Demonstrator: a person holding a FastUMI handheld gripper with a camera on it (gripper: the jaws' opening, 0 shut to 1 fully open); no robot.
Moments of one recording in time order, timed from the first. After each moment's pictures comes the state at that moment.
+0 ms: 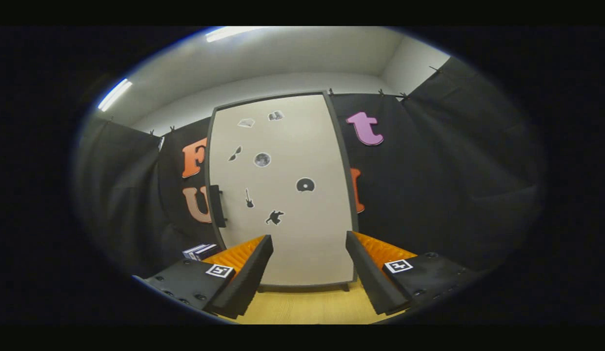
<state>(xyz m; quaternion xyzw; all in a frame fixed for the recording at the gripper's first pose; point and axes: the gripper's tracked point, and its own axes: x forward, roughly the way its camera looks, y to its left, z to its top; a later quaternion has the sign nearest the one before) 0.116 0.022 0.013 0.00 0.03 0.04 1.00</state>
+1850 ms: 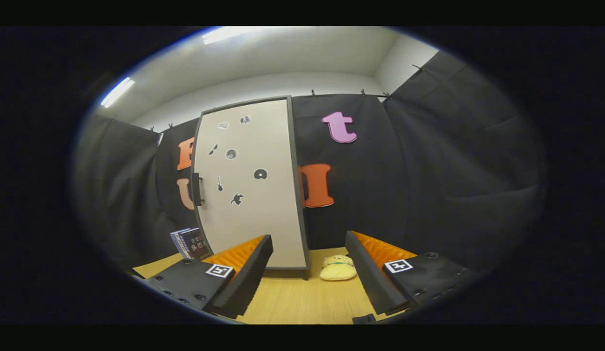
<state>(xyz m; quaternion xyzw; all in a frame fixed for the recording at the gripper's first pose) -0.006 -0.245 -0.017 -0.02 0.04 0.04 1.00</state>
